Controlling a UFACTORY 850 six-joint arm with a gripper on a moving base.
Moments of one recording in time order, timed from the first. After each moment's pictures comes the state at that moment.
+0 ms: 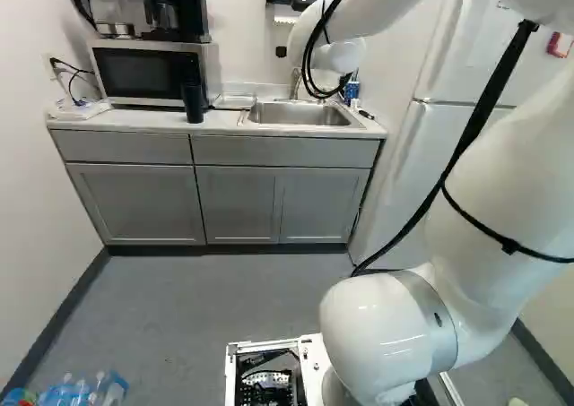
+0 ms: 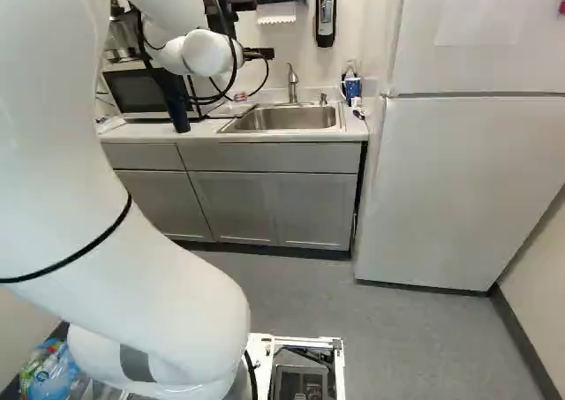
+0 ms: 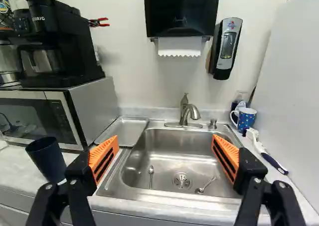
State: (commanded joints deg) arm 2.9 3.5 -56.2 0.0 27.1 0.0
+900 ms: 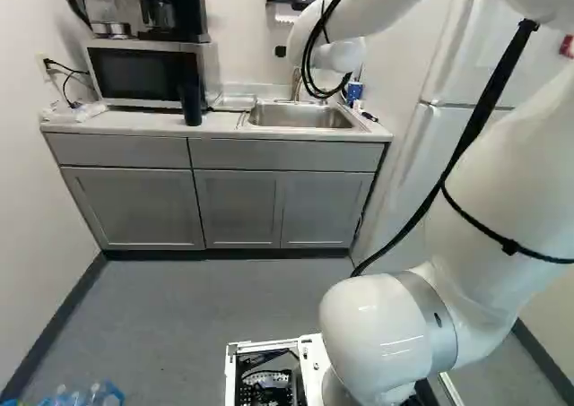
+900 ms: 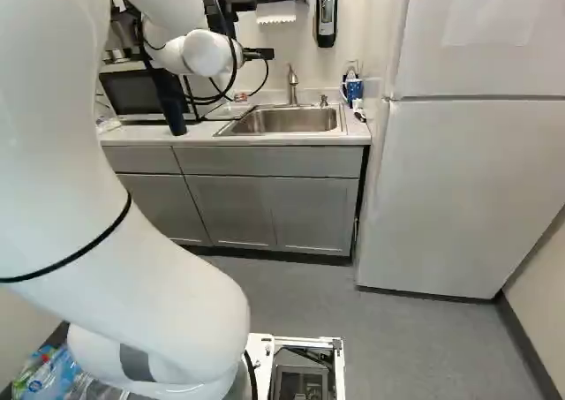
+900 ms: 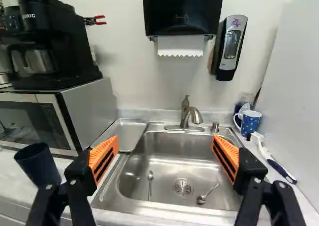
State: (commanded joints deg) arm 2.9 3.5 -56.2 0.0 27.1 0.0
